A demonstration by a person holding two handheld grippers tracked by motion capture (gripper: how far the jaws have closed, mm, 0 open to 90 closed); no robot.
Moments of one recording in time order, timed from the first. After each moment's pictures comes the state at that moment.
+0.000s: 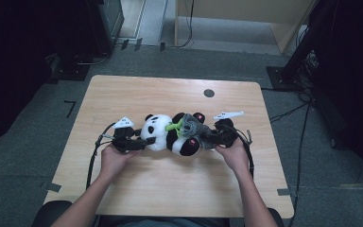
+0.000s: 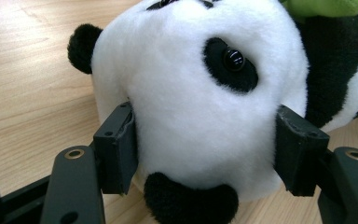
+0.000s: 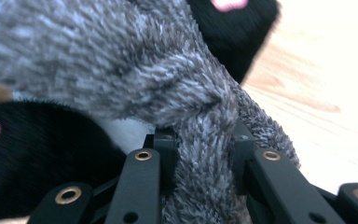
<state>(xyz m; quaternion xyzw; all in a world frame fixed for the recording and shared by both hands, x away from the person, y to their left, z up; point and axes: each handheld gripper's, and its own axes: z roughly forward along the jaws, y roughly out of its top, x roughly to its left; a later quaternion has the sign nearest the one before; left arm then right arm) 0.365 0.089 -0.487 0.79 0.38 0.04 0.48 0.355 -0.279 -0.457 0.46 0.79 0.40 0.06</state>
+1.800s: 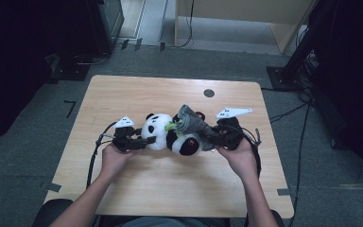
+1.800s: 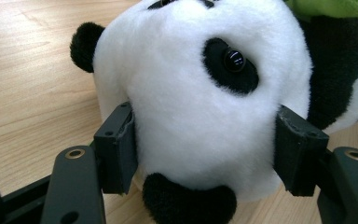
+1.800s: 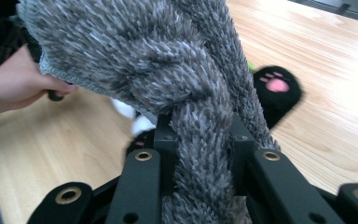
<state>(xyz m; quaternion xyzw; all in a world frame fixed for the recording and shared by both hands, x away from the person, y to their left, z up) 0.367 0.086 -0.488 0.79 0.38 0.04 0.48 0.307 -0.258 -0.374 0.40 0.81 0.43 0.09</state>
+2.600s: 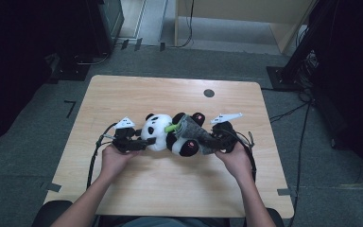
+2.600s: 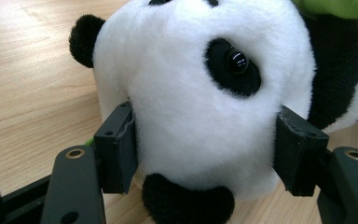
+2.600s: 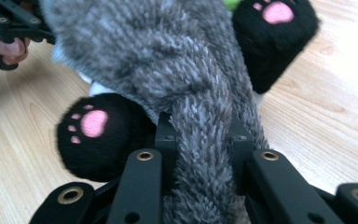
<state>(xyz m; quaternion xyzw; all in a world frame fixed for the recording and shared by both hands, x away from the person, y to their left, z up) 0.363 0.086 -0.488 0.80 0.37 0.05 0.47 0.325 -0.265 -0.422 0.44 0.81 0.38 0.07</state>
